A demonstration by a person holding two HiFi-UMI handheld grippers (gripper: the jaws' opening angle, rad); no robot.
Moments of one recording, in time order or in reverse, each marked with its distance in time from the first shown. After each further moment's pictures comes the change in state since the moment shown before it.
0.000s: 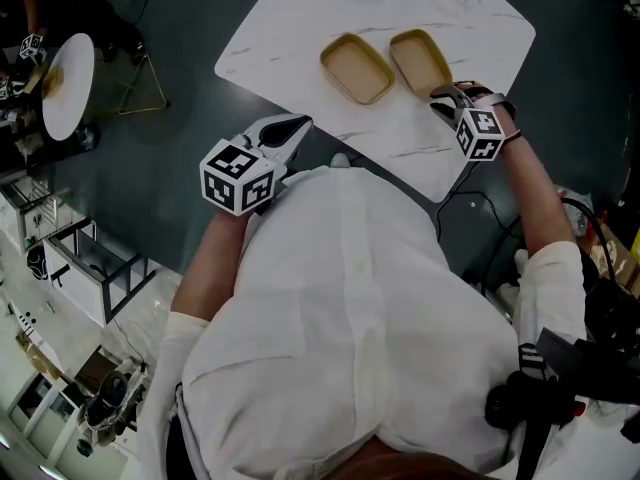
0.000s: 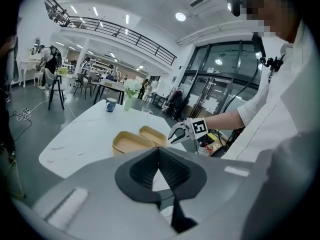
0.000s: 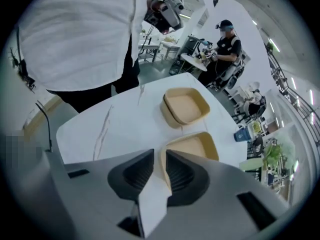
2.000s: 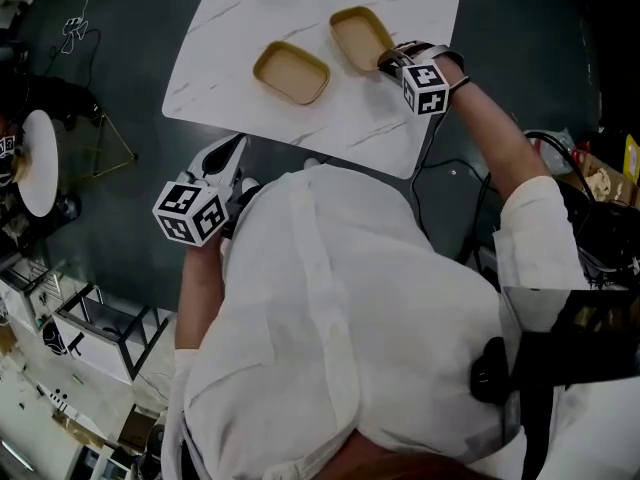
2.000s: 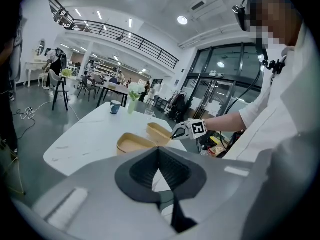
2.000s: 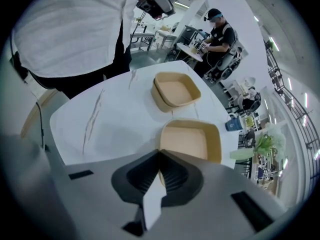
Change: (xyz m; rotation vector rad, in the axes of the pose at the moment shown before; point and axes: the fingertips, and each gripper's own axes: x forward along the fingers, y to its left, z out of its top) left arm -0.016 0.004 0.005 -0.022 -0.039 0.033; right arm -0.006 -0.017 -0.036 0.013 0.119 -0.051
